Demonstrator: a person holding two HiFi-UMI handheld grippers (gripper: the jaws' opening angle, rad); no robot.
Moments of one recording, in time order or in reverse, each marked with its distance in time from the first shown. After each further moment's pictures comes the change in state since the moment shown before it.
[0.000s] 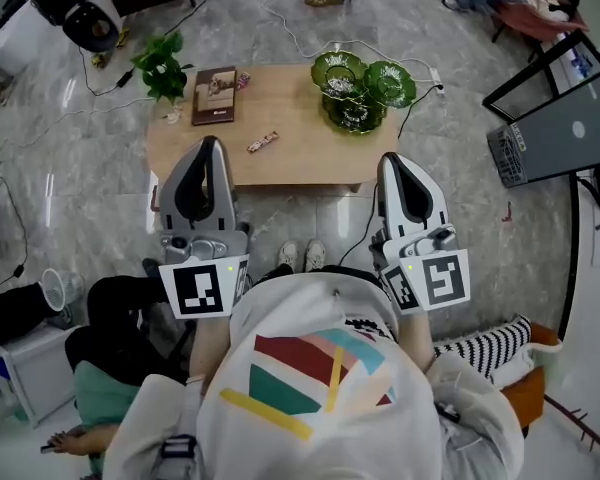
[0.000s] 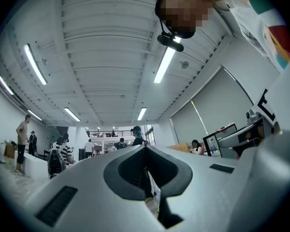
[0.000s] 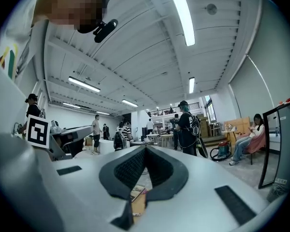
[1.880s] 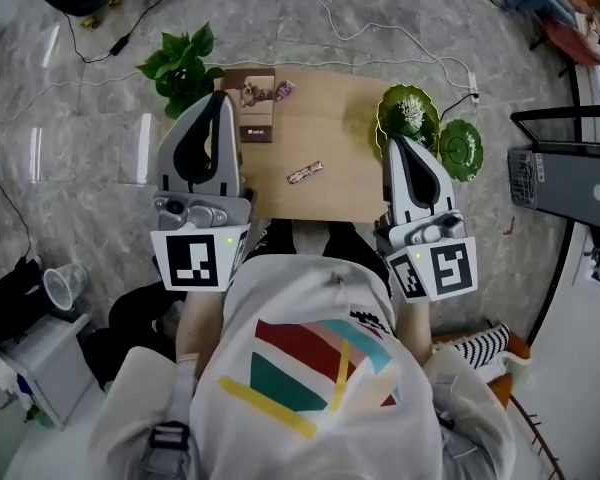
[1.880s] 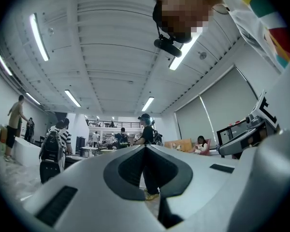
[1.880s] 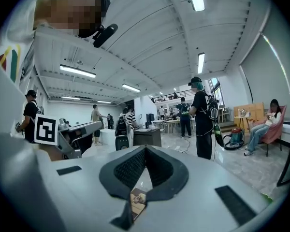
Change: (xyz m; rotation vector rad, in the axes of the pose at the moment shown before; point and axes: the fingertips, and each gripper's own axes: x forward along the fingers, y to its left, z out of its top) left arm 0.223 0.247 -0.139 -0.092 0.071 -0.021; right arm 0.350 0.031 -0.065 0.036 0.176 0.066
